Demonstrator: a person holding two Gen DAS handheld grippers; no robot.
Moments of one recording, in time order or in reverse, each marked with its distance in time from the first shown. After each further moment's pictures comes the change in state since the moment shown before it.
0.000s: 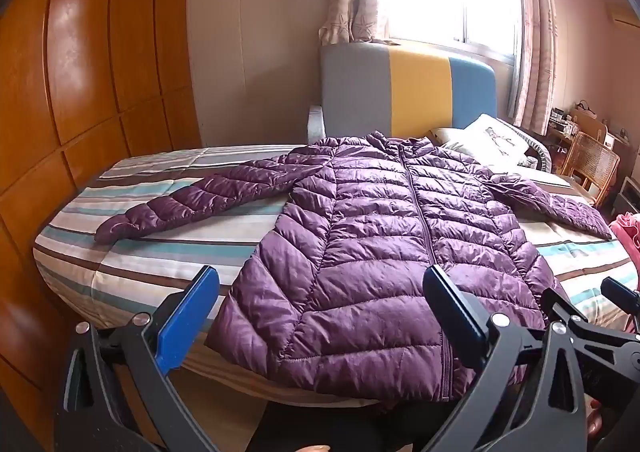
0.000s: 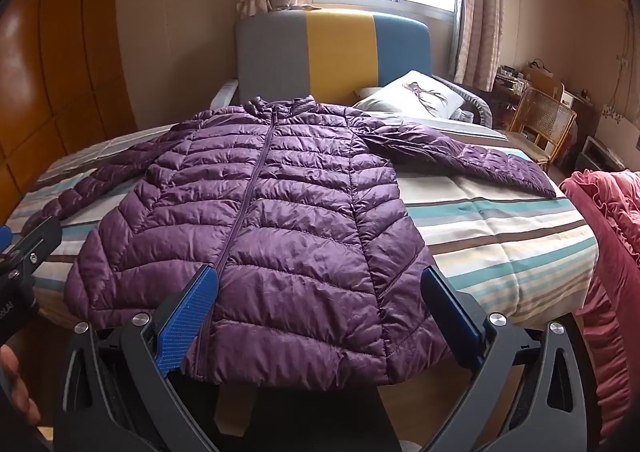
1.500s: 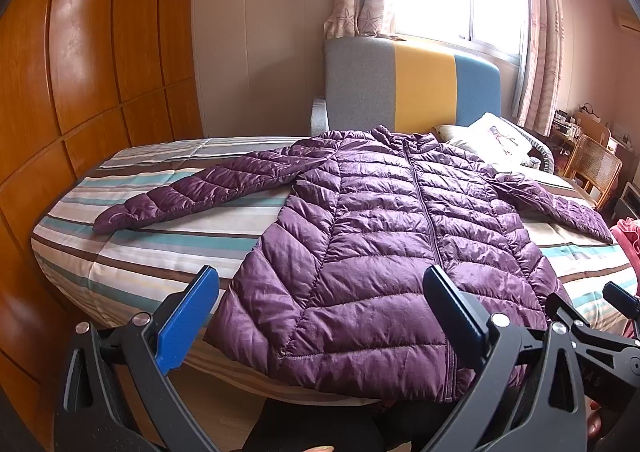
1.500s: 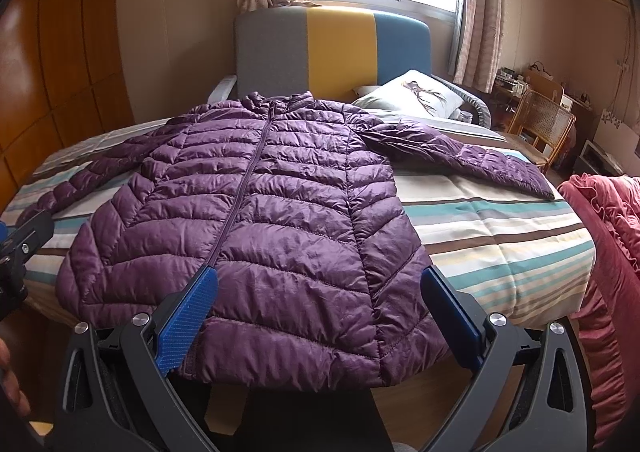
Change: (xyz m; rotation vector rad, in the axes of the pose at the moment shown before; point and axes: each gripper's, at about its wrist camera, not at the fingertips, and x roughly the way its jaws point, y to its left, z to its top) left arm 0.004 0.001 -0.004 -0.018 0.020 0.005; right arm 0.007 -0.003 -0.004 -0.008 0.007 -0.012
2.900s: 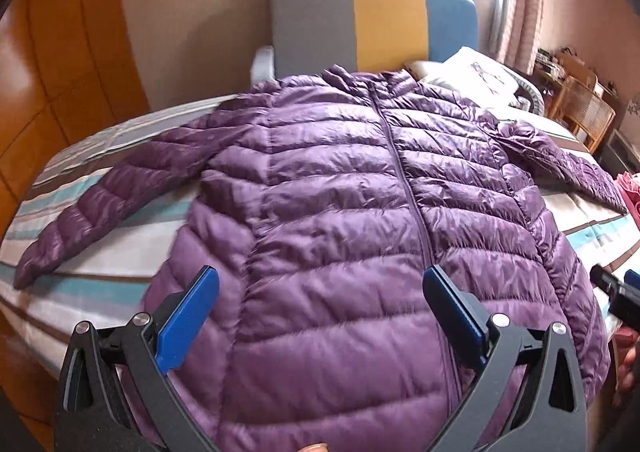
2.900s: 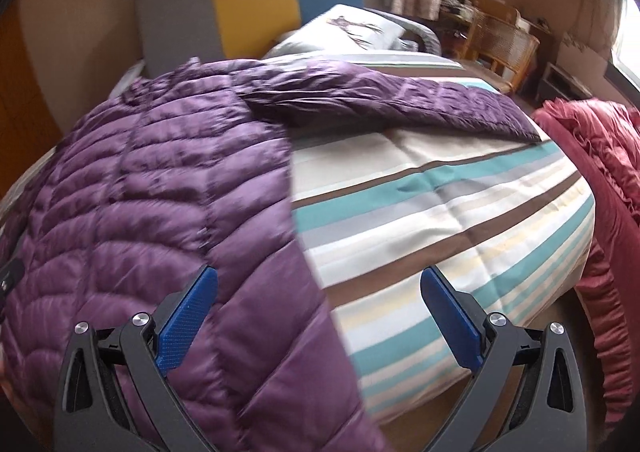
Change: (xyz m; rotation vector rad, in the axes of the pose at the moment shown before) left arm 0.169 -0.066 0.048 0.126 0.233 -0.117; right arm 0.136 -0.115 0.041 0.234 0.208 -0.154
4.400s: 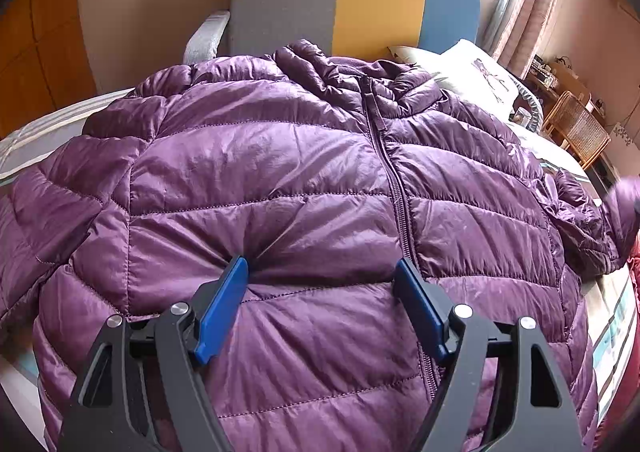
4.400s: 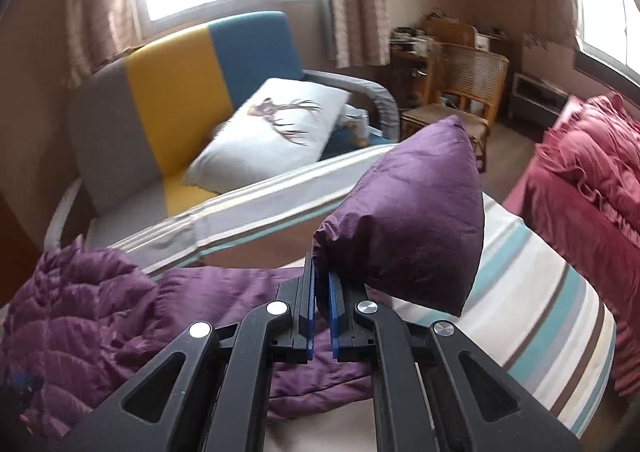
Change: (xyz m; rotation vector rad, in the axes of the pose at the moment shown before) left arm 0.182 -0.013 0.114 -0.064 0.093 -0.170; right arm 0.094 -0.107 0.202 0.111 -0.230 -0.002
